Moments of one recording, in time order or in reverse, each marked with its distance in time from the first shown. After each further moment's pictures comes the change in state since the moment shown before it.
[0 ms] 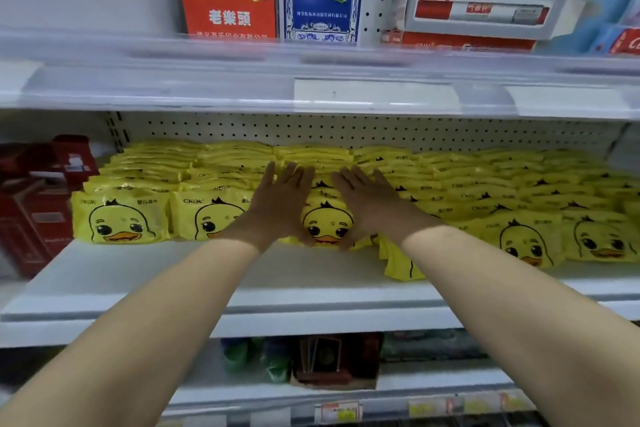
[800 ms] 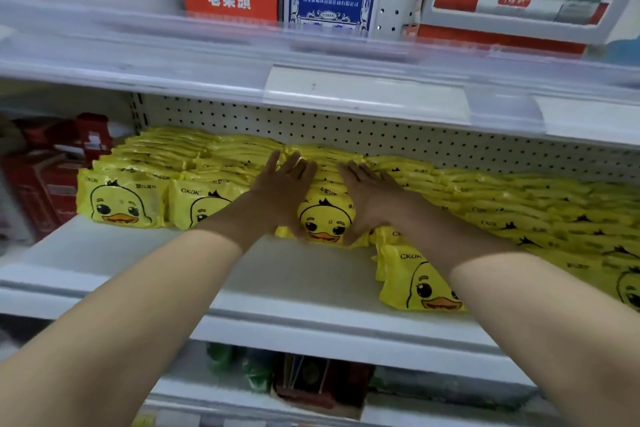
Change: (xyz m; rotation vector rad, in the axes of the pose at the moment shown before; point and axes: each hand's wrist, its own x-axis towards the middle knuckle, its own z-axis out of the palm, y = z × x) left_hand 0.030 -0.006 0.000 0.130 -0.082 -0.079; right_hand 0.041 0.026 -0.007 0.060 -0.092 -0.069
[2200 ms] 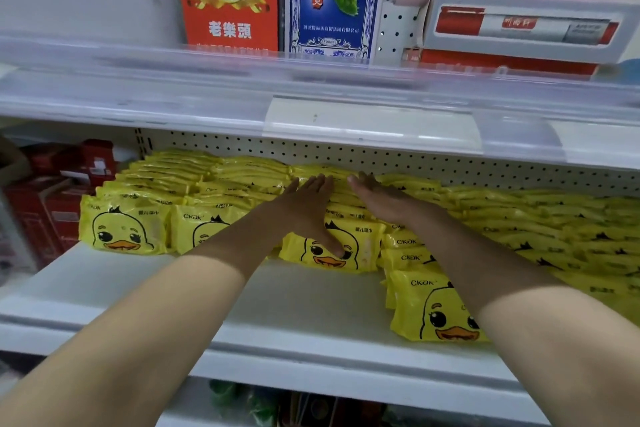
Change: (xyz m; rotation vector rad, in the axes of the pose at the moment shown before) left_hand 0.033 0.007 -0.011 -0.361 -0.114 0.070; right_hand 0.016 0.023 -0.008 0.600 0.020 0.152
